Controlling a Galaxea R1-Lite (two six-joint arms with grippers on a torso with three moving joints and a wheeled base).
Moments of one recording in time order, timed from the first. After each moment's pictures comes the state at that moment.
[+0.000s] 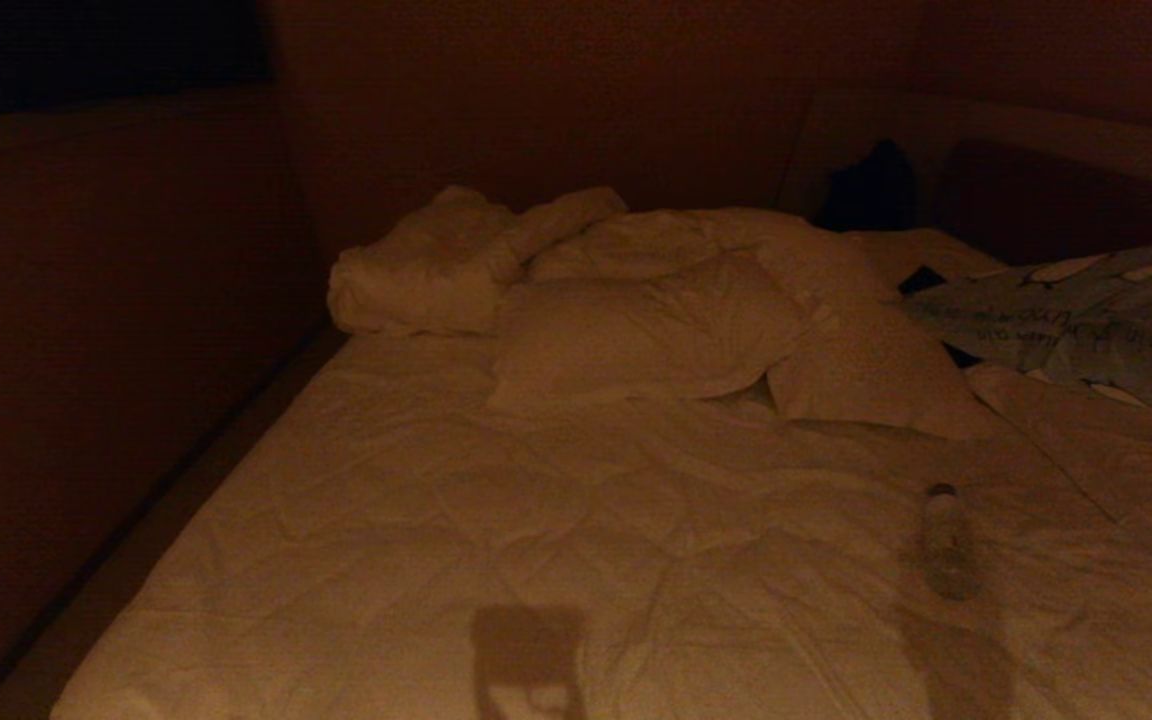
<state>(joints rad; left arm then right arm) 0.00 0.00 0.00 0.00 0.00 0.00 -0.59 1.79 -1.24 -0.71 0.04 0.19</state>
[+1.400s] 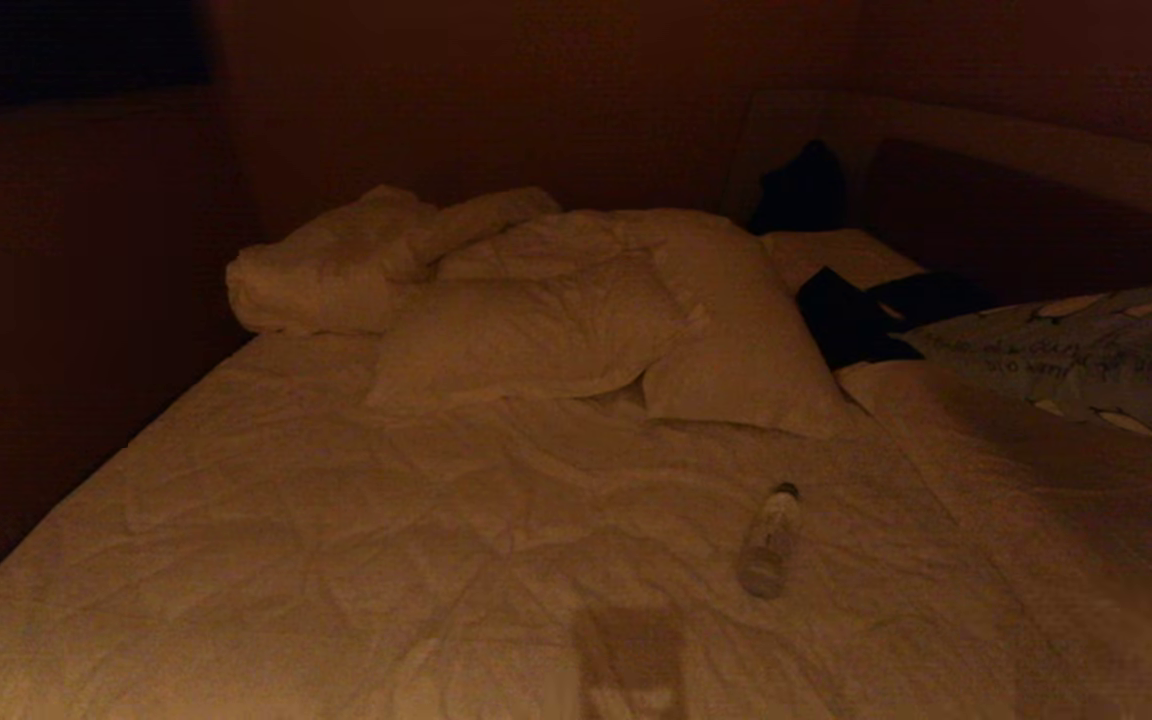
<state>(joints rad) 0.00 0.00 0.00 0.00 0.00 0.00 -0.68 1.95 -1.39 -0.61 0.18 0.25</state>
